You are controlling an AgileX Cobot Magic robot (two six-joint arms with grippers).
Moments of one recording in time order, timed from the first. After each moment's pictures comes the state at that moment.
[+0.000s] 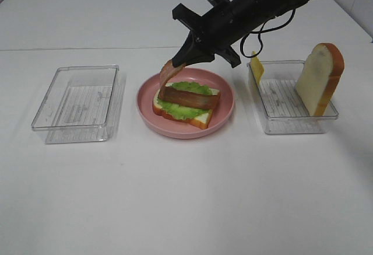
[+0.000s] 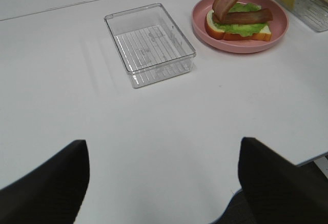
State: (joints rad) left arm -0.30 0.00 -0.50 -0.01 1.05 0.00; right arm 0.31 2.24 -1.74 0.90 0.90 -0.30
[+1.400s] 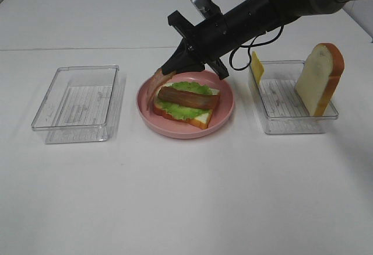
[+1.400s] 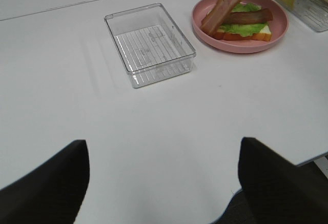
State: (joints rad) left arm -0.30 0.00 -0.50 -0.01 1.05 0.00; right arm 0.31 2.30 -1.74 1.02 0.95 -0.38
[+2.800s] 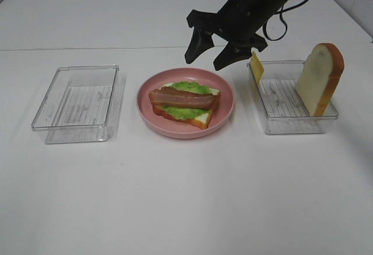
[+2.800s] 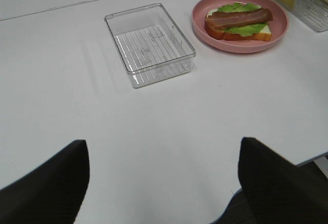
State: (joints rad) left arm -0.30 0.00 -0.50 -0.01 1.05 0.00; right arm 0.31 2.14 -1.74 0.54 0.91 -0.22
